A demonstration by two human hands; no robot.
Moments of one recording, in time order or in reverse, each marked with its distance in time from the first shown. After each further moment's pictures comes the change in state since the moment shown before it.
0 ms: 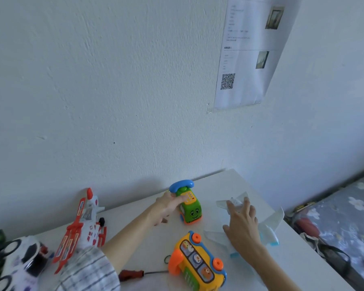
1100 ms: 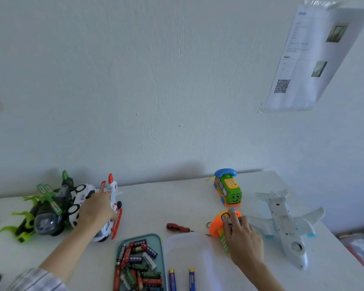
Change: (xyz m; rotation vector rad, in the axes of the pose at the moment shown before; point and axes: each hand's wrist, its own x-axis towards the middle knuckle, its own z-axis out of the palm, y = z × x) left_hand -0.167 -0.195 -0.179 0.796 0.735 -0.134; right_hand -0.117 -0.072 0.030 0.062 0.122 -0.220
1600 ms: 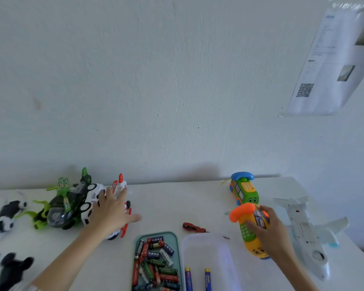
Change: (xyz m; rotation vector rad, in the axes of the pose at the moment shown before) left_hand -0.030 -0.020 -0.012 0.118 -0.140 0.015; right_hand 0.016 0.007 -0.042 0.657 -0.049 0.157
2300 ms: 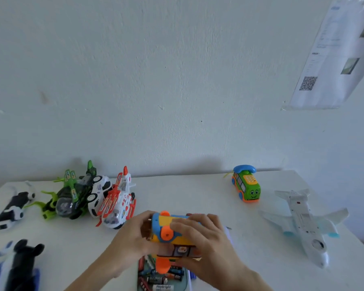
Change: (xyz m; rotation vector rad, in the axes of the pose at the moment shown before) left_hand -0.127 0.043 -0.026 -1.228 -0.284 0.298; right_hand -0.102 -0.085 0.058 -0.188 -0.065 -1.208
